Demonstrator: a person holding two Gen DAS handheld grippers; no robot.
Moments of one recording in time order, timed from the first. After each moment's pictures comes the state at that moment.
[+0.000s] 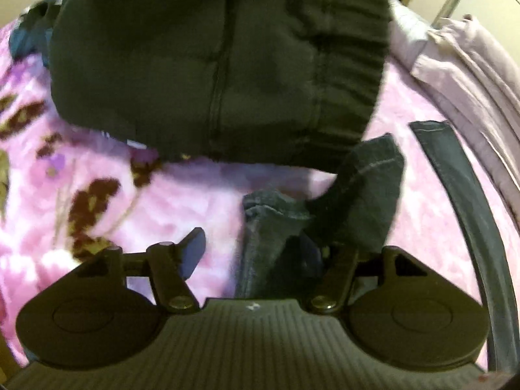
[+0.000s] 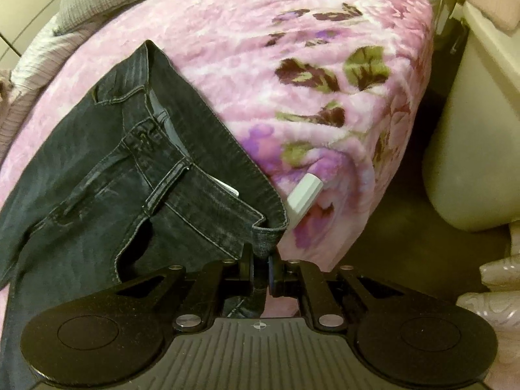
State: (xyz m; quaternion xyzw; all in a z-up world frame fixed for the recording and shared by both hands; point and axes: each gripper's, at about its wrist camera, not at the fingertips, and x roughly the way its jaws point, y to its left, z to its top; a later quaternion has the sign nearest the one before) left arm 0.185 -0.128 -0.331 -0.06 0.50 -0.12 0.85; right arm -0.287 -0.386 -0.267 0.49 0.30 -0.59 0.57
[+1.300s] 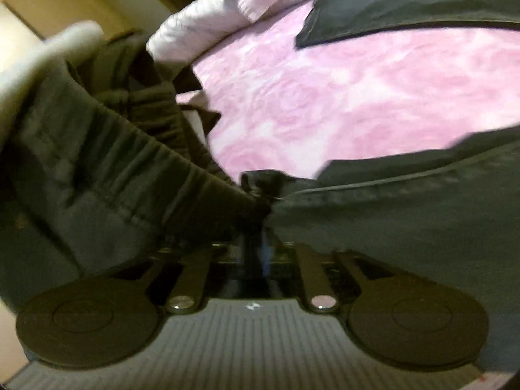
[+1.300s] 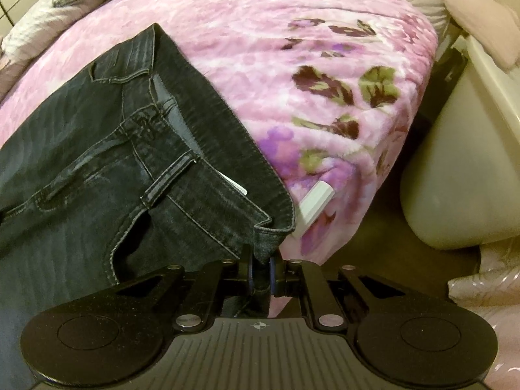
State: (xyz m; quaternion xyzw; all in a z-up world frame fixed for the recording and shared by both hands) left arm 0.117 -0.241 -0.361 0.44 0.24 -0.26 0.83; right arm -0.255 -0.389 -0.268 0.45 0.35 -0.61 0.55
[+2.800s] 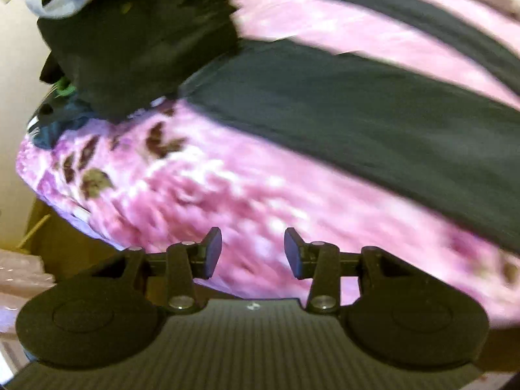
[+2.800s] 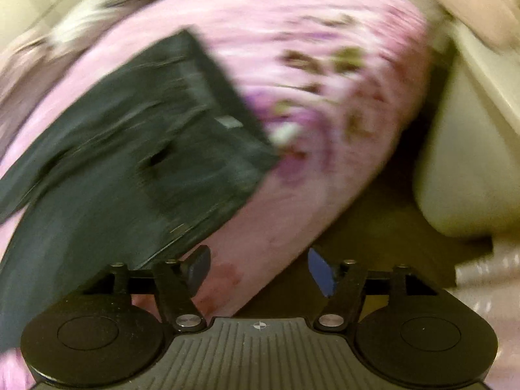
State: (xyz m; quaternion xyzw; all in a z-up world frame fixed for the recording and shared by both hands) left arm -0.027 -0.106 -0.255 0.27 0.47 -0.24 0.80; right arm -0.288 -0.261 -0.204 0.43 0.34 -0.53 0.65
